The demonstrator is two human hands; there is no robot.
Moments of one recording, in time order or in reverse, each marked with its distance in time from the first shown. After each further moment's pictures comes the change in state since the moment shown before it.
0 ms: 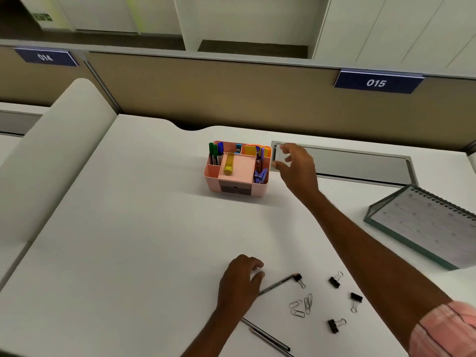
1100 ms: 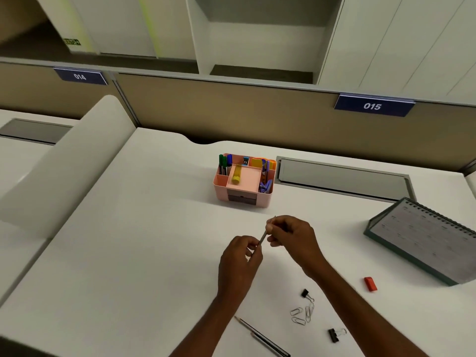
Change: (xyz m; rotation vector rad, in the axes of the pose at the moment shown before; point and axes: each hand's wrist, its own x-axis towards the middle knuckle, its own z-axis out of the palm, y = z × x) left_hand 0.018 0.045 -0.040 -0.120 0.309 0.013; right_hand -0.158 -0.032 -0.038 0.538 -0.342 0.325
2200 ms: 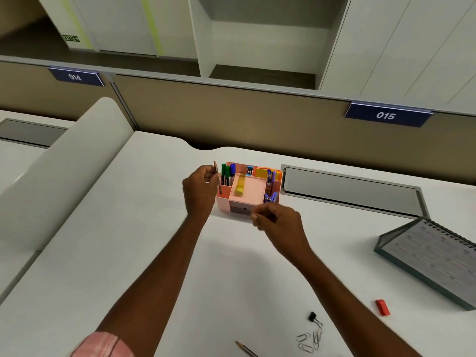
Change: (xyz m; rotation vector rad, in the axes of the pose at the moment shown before) left_hand 0.217 -0.007 -0.075 0.009 0.360 -0.010; right_hand 0.058 -0.050 0.039 -0.194 -0.002 -0.175
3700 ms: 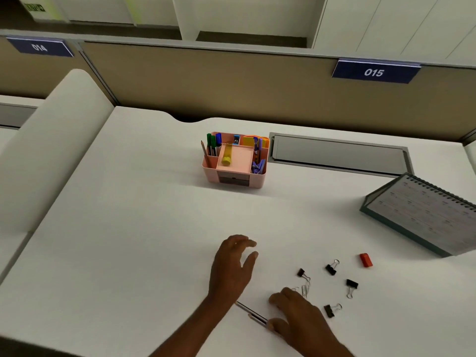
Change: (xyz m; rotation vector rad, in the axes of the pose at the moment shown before) left_hand -0.253 -0.031 -0.012 0.022 -0.523 0.130; right_hand -0.212 0.137 0.002 -0.673 -0.505 0.146
